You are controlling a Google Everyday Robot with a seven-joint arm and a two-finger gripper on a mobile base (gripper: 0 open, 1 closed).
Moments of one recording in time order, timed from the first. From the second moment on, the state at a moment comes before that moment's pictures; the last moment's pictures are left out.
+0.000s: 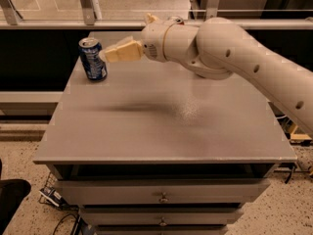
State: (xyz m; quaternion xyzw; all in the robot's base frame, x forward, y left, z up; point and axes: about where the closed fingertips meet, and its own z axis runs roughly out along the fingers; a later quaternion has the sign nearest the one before) arm 0.665 0.060 0.976 -0.39 0.63 0.26 0.62
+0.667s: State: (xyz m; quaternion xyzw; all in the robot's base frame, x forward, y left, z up) arm 0.681 0.126 0.947 -0.37 0.61 0.33 0.62
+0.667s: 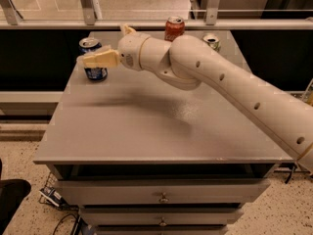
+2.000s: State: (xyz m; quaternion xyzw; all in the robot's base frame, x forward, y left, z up) arm 0.717 0.151 0.904 -0.35 0.61 0.31 0.64
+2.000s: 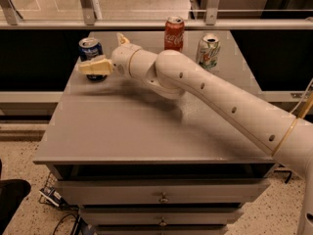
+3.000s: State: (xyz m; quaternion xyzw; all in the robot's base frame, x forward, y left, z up) arm 0.714 0.159 0.907 -0.36 0.61 0.31 0.64
